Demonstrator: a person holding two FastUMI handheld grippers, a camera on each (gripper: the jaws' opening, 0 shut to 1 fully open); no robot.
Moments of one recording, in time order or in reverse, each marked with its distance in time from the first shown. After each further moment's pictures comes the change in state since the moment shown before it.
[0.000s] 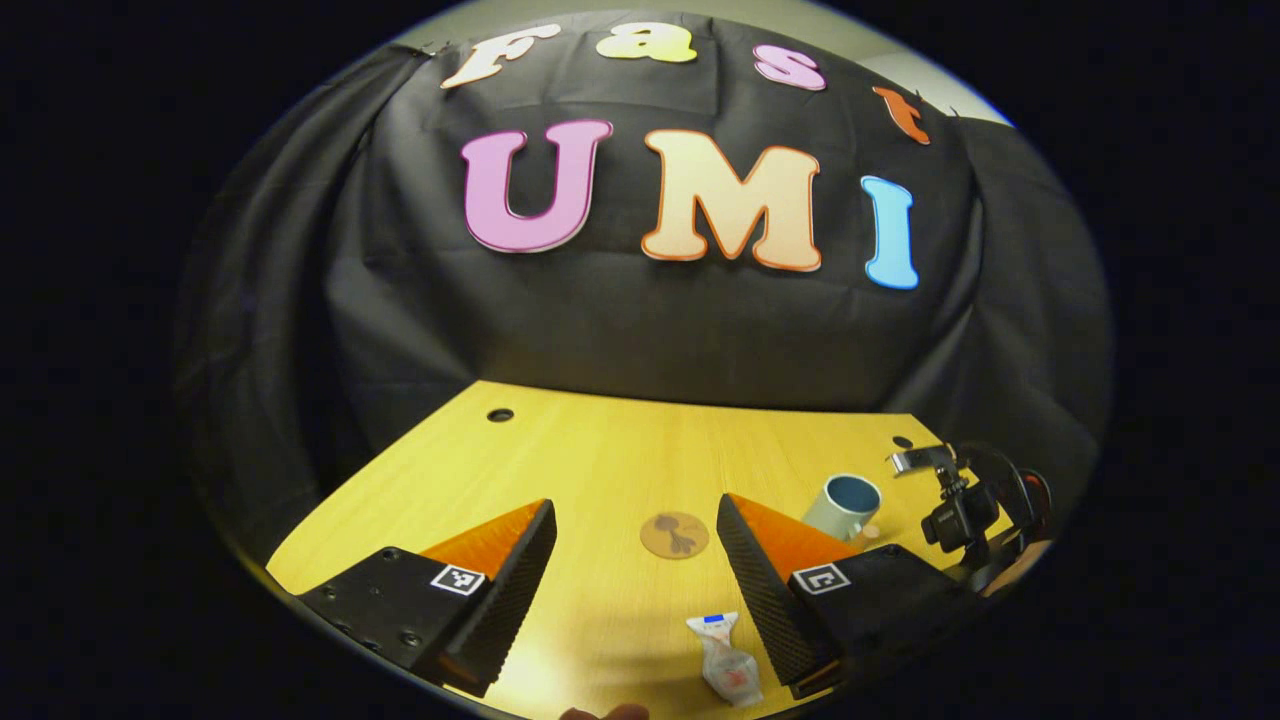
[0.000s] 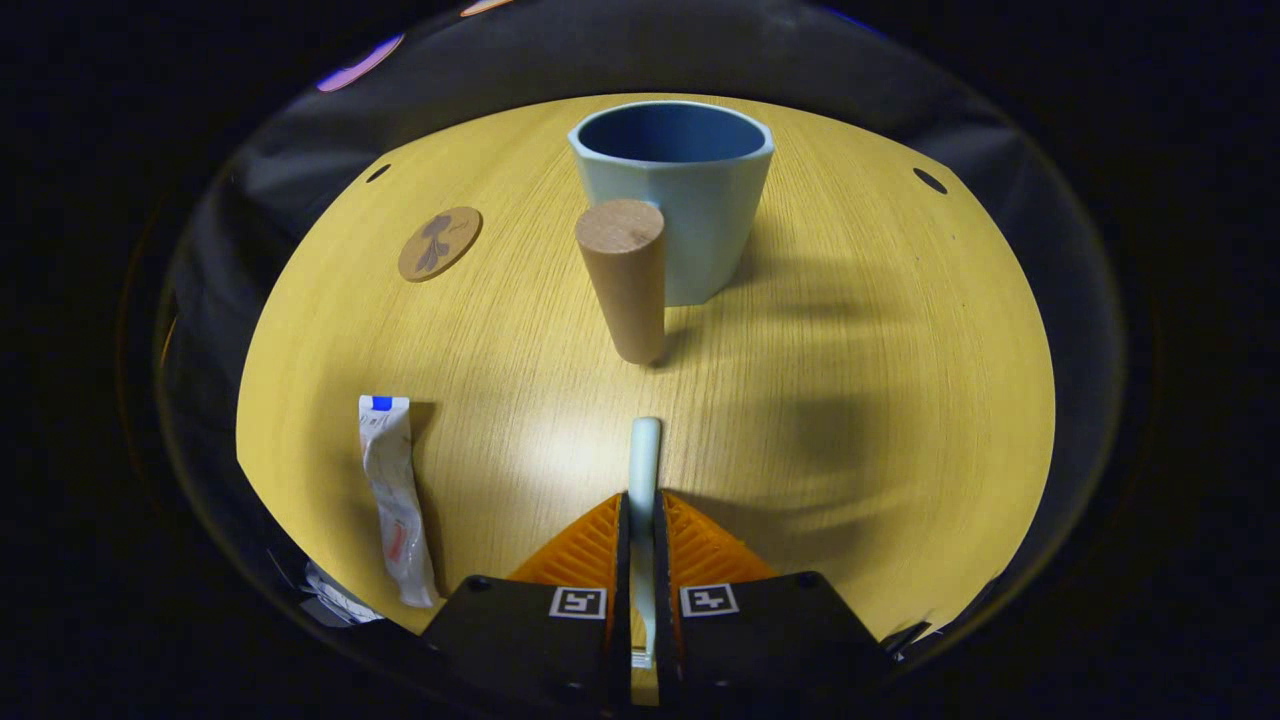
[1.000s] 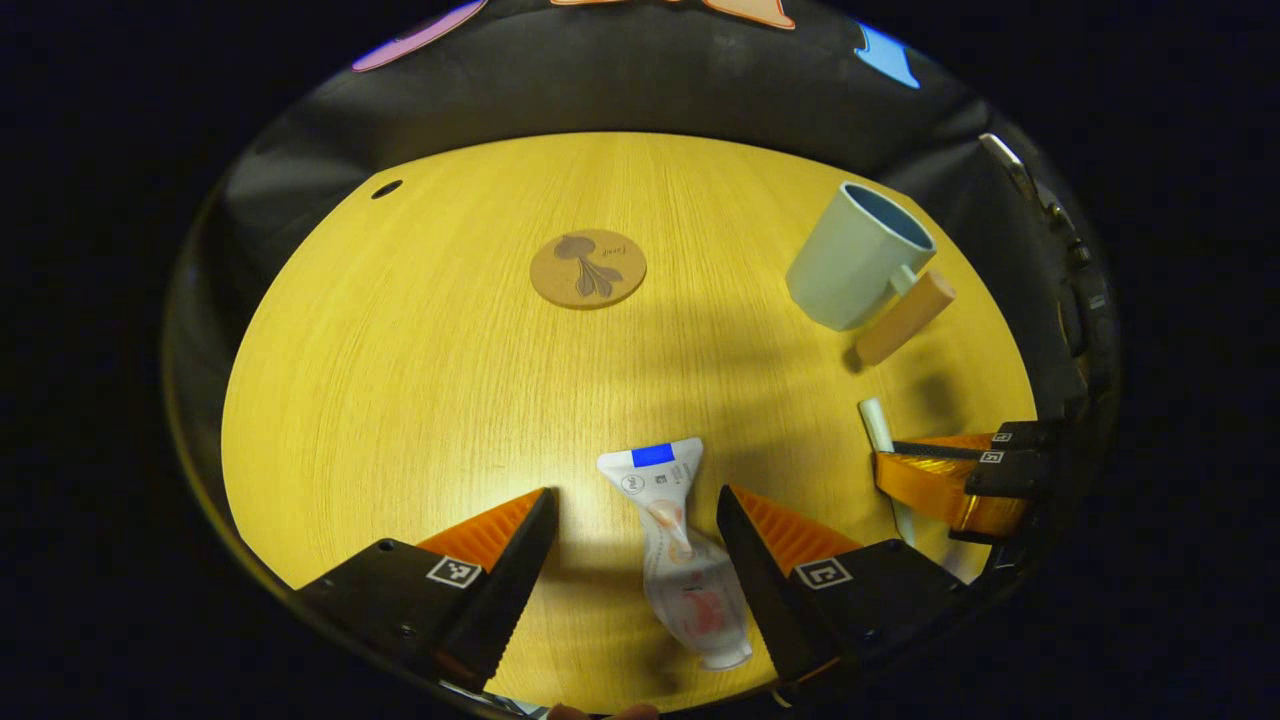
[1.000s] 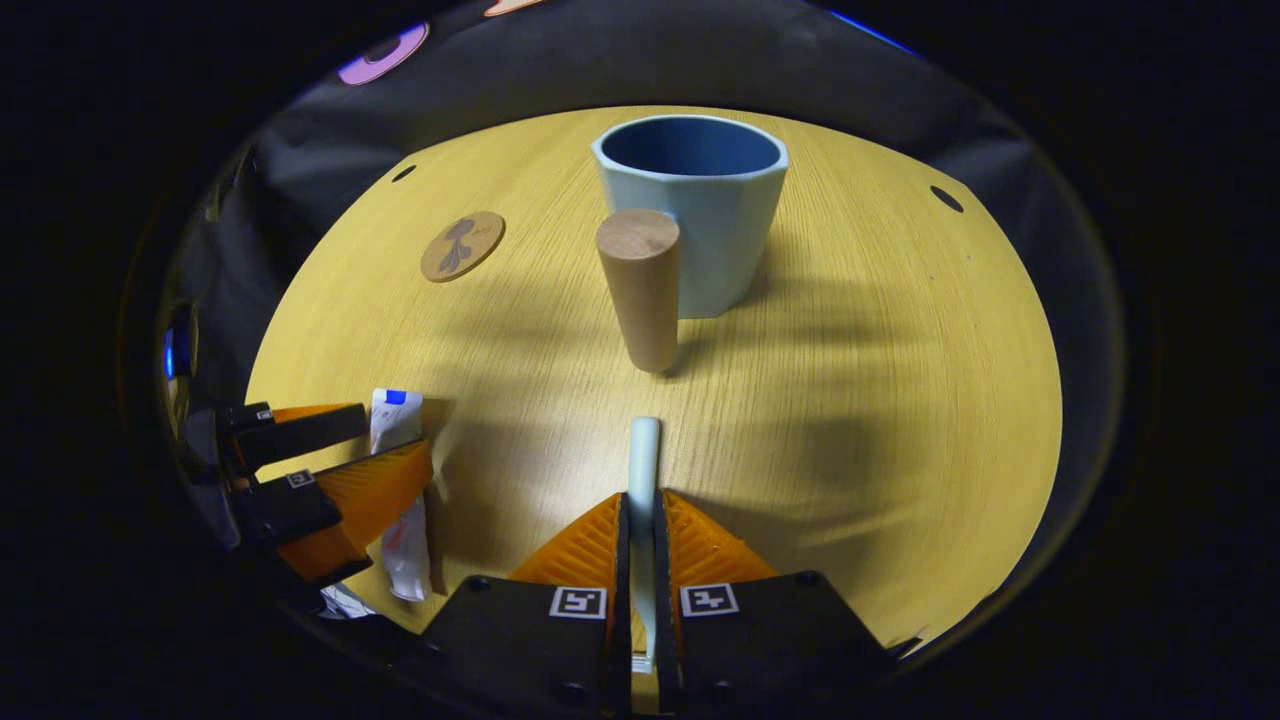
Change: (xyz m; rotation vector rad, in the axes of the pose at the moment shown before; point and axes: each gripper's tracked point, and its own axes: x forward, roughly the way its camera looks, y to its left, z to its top) left arm 0.031 -0.049 -0.197 0.071 0.707 -0.083; right arm -0.001 0.002 0.007 -0.051 -0.059 0.040
